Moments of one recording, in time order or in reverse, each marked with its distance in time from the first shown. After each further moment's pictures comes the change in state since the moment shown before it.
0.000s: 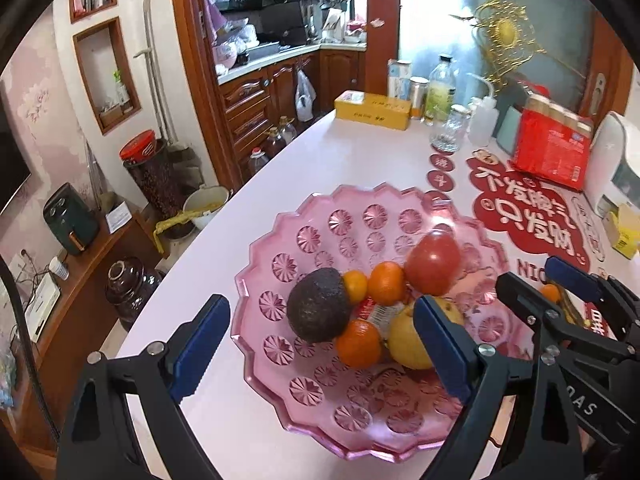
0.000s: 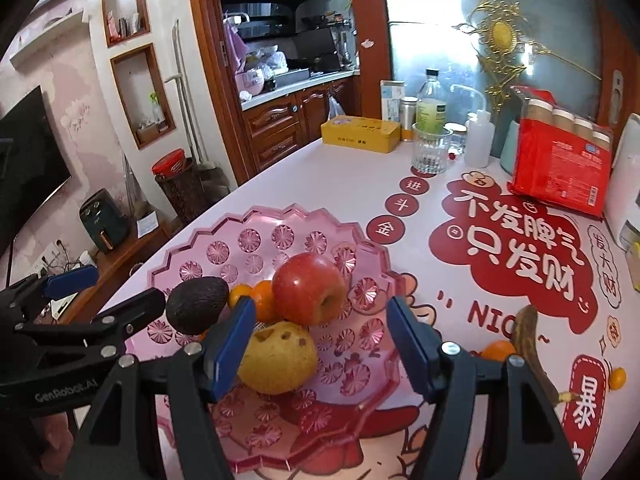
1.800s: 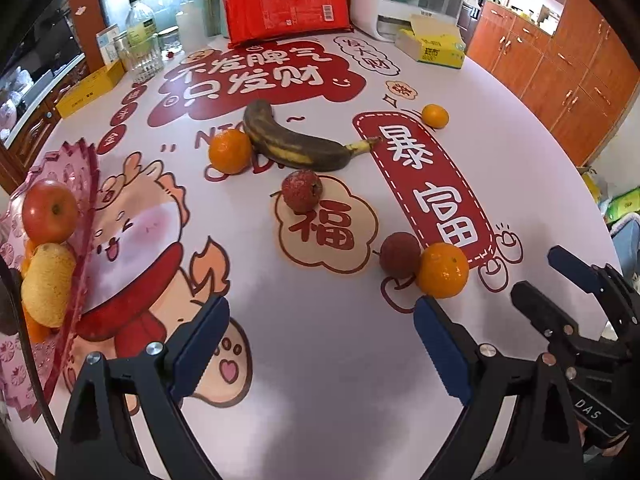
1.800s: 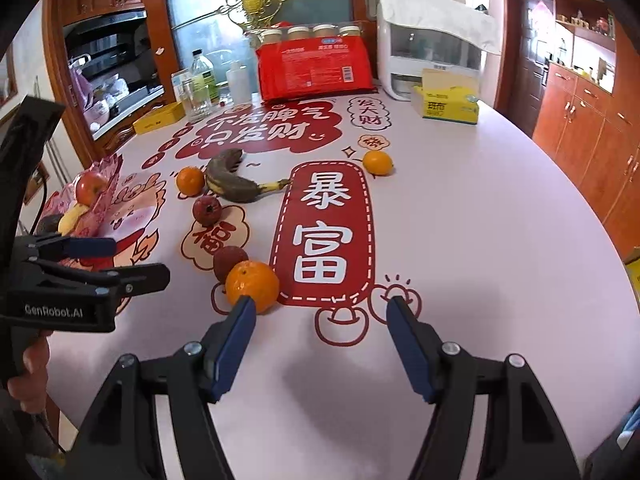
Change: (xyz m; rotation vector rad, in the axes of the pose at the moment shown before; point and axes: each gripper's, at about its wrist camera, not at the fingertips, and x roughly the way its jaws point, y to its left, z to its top) left arm 0.002 -0.267 -0.126 0.536 0.241 -0.481; right arm -0.157 -0.182 -0.218 0.345 0.030 -0.399
